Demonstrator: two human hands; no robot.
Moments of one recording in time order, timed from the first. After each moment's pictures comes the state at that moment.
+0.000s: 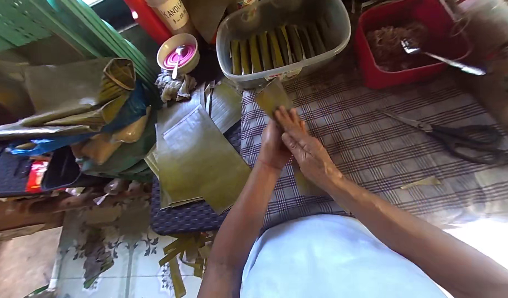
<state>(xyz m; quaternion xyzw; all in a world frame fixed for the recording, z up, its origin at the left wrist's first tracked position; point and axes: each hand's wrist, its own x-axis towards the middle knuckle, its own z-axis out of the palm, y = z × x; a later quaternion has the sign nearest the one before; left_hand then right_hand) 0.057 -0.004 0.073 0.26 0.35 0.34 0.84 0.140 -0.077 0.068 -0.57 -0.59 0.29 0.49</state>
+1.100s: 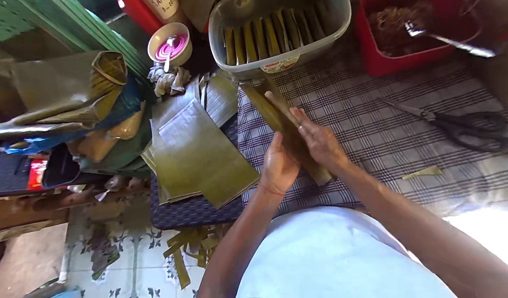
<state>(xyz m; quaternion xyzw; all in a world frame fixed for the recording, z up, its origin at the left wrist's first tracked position) 0.041 -0.053 0.045 0.18 0.35 0.34 0.85 0.167 -0.086 0.038 -0.65 -0.56 0.31 0.41</state>
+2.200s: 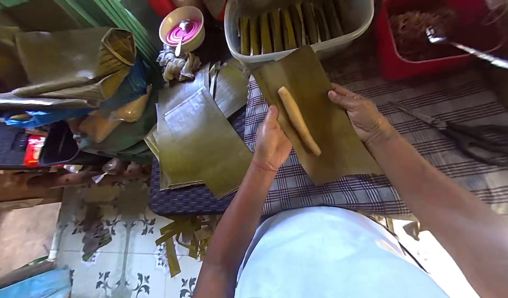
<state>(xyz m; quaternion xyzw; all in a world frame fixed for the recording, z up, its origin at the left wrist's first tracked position) 0.032 -0.020 0.073 0.30 0.33 0.39 0.80 0.232 -0.049 0.052 -0.49 -0.31 0.59 0.56</state>
